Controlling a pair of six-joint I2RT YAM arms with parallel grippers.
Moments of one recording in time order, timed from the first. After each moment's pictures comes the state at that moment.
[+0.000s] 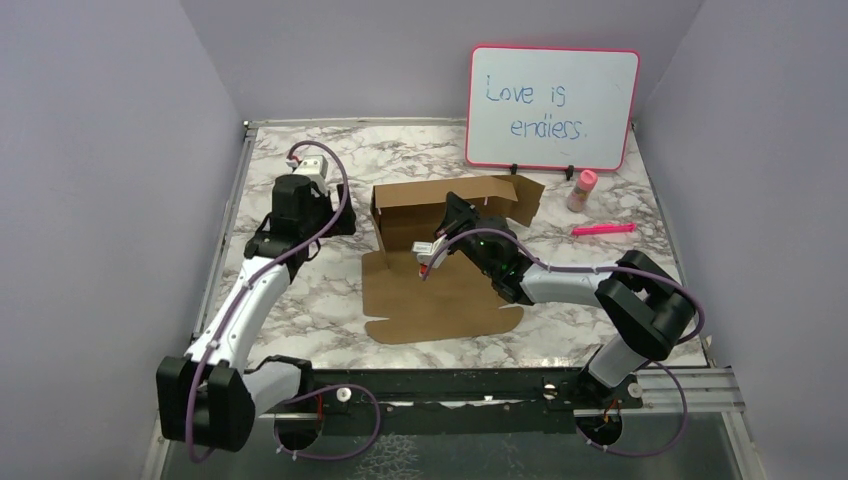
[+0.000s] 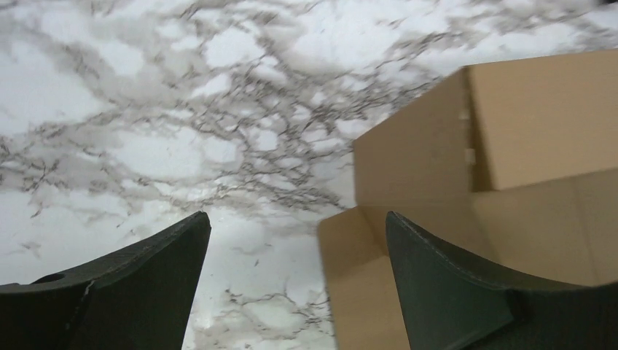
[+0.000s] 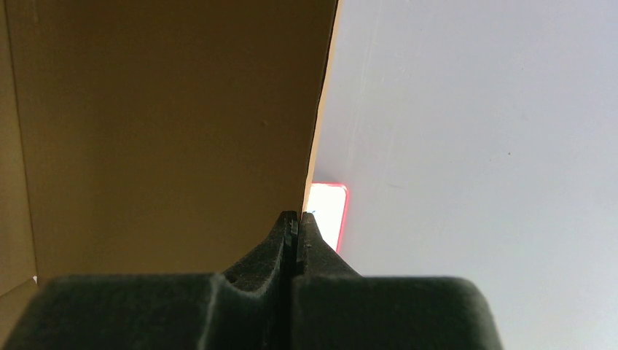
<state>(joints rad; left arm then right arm) -0.21 1.07 0.85 -0.28 0.03 -0.20 0.82 1.62 0.72 0.78 0.16 -1.69</state>
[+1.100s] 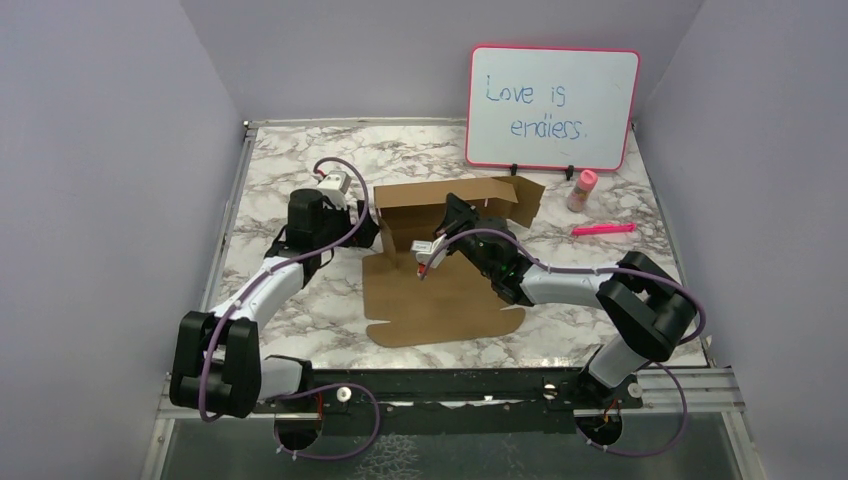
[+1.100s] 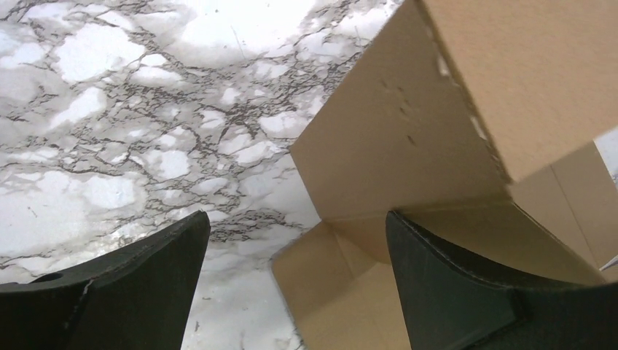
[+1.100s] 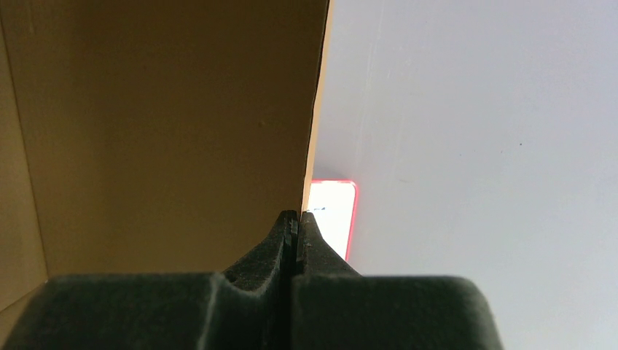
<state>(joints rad) -0.17 1.28 0.67 0.08 0.30 -0.16 0.83 1.61 0.72 0.77 0.17 -1.63</state>
